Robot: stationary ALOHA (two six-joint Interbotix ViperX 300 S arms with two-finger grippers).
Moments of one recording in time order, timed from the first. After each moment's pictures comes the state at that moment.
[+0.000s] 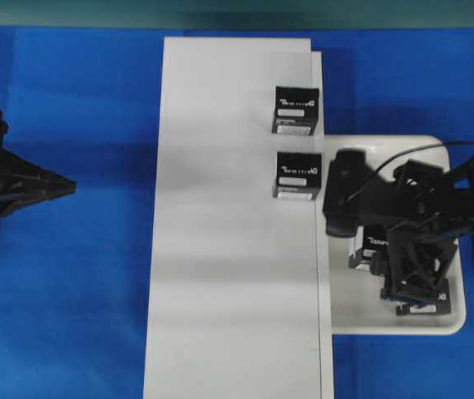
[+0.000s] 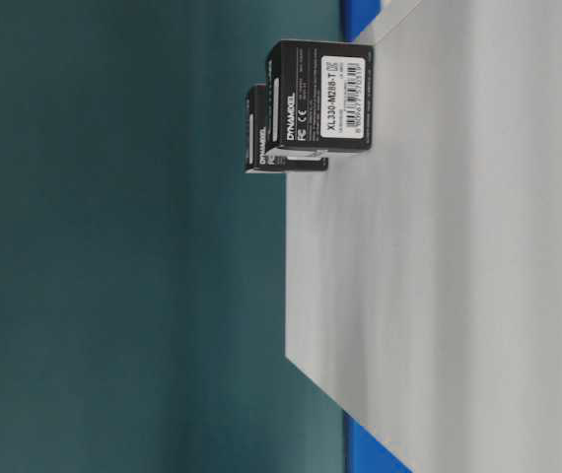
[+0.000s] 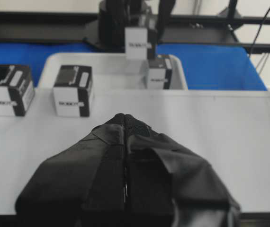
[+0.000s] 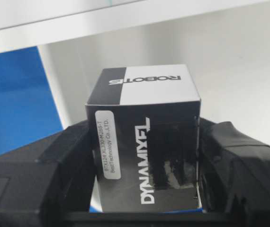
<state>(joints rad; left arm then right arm) -0.01 -0.98 1.09 0.02 -0.04 -0.03 0.09 -0.34 0.54 0.07 1.11 0.26</state>
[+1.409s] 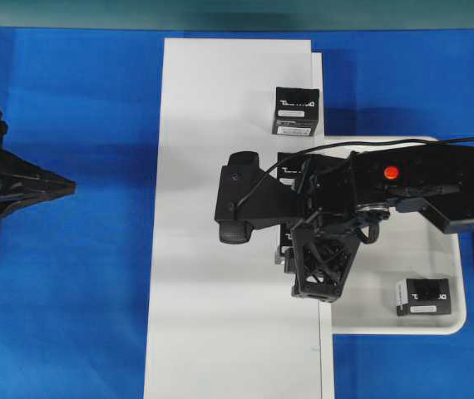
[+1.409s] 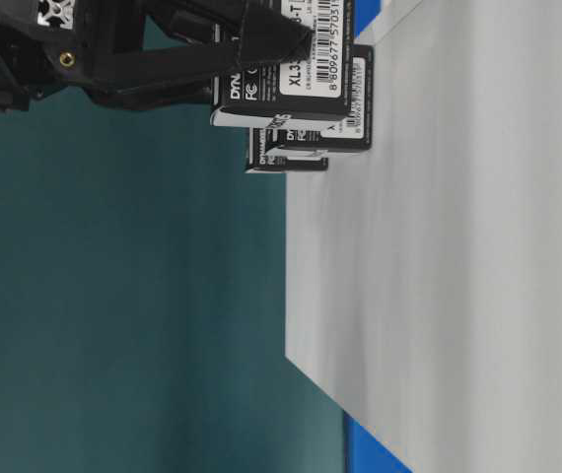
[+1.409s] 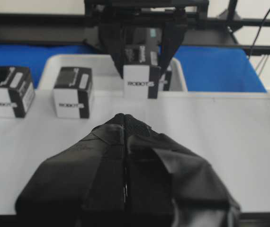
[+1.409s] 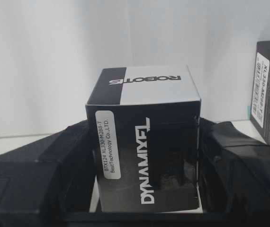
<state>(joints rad) -0.01 -0.98 1.08 0.02 -0.04 -0.03 0.06 0.01 0.21 0.06 1.14 0.14</state>
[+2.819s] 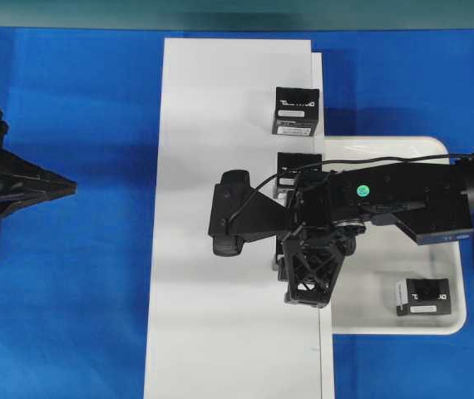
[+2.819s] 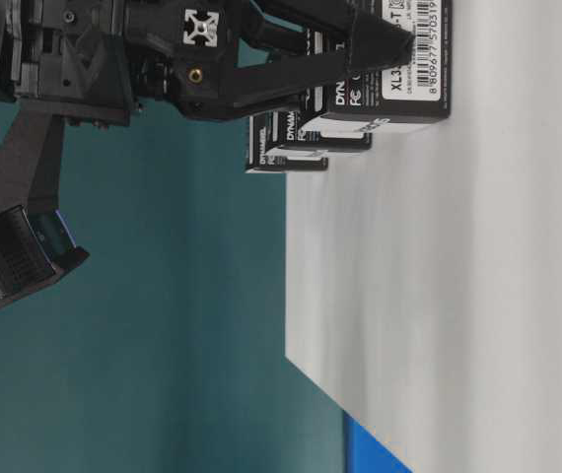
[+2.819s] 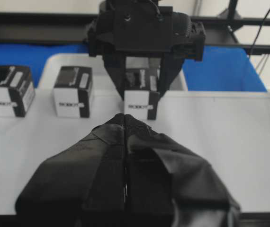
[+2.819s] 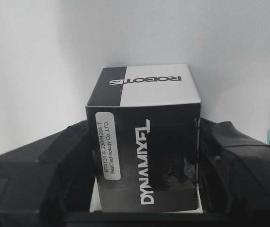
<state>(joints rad) 0.00 -0.98 1.08 0.02 -0.04 -0.03 0.07 0.08 0.26 0.06 1.07 0.13</state>
